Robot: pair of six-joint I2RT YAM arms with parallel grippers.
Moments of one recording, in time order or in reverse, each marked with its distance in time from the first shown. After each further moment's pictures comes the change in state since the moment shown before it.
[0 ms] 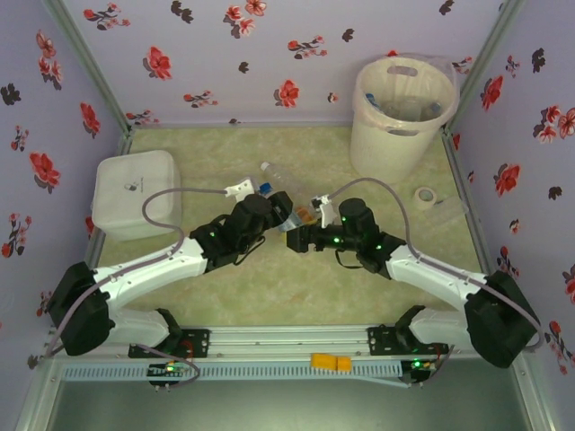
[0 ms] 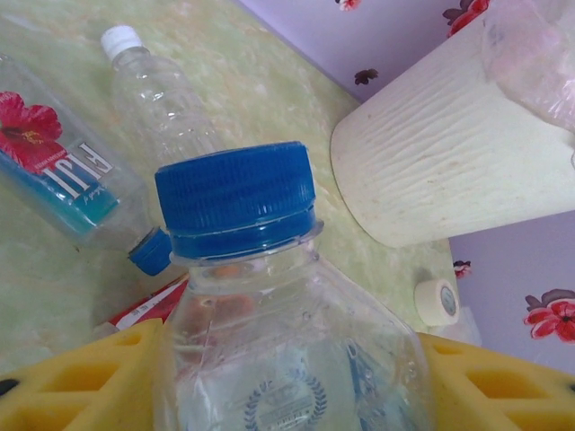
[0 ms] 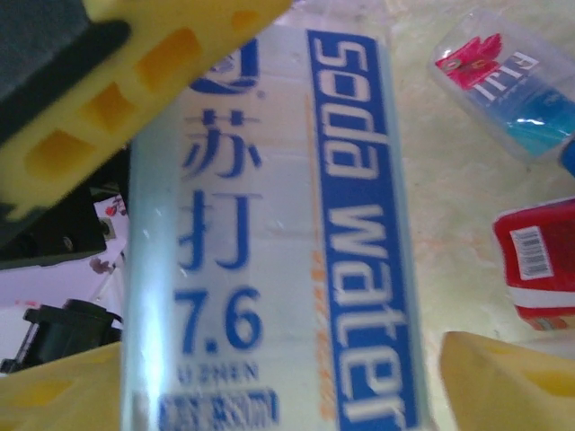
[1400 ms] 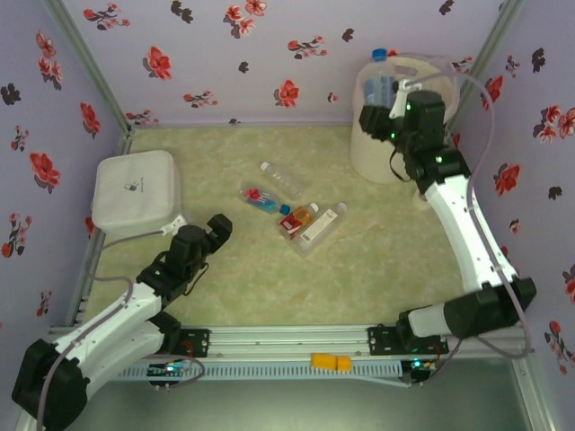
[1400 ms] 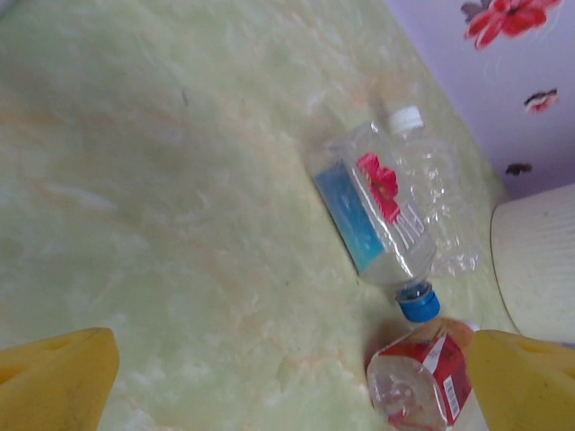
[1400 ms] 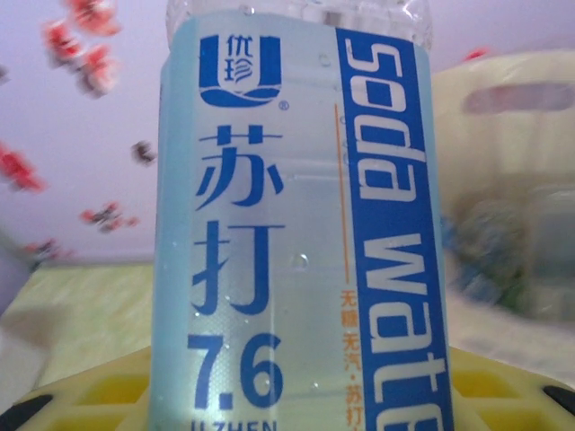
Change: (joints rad) left arm 0.370 -0.471 -0.538 -0.011 0.149 -0.029; right arm -0.490 0.209 0.971 -0.673 0.485 -0.296
